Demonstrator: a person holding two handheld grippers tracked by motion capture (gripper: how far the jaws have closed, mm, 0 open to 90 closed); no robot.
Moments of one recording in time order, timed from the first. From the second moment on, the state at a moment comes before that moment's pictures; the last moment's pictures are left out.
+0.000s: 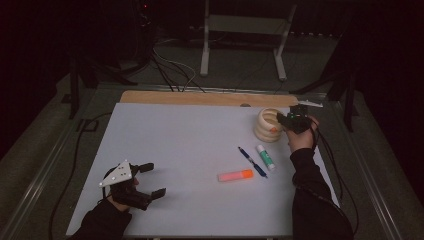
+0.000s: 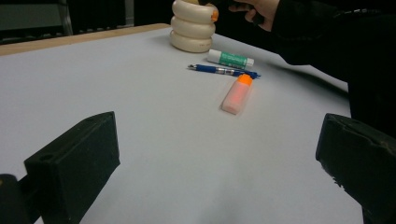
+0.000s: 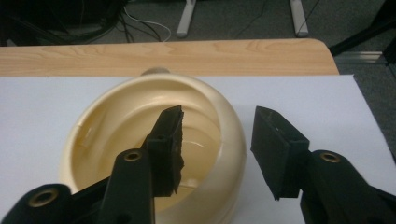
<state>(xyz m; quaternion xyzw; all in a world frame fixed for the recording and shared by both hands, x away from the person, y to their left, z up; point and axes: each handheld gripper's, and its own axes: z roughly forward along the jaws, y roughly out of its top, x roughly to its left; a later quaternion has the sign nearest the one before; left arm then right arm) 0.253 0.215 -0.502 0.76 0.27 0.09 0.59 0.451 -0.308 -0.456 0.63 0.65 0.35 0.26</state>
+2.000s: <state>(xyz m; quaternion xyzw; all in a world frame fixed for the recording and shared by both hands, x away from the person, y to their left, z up) 0.253 0.214 -0.501 0.76 0.27 0.09 0.59 0.436 -0.226 -0.436 0.57 0.71 0.35 0.24</state>
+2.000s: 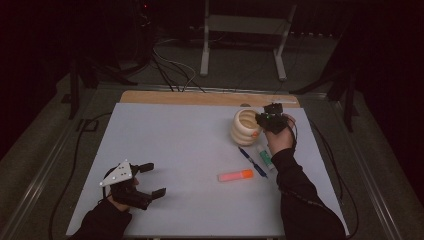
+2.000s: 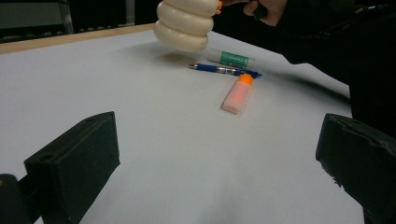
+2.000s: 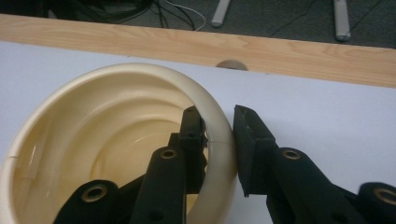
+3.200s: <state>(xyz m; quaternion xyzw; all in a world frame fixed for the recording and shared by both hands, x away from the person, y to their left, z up) 0.253 0.215 -0.501 0.76 0.27 0.09 0.59 0.426 -0.132 -0.438 0.49 0.77 0.36 0.20</state>
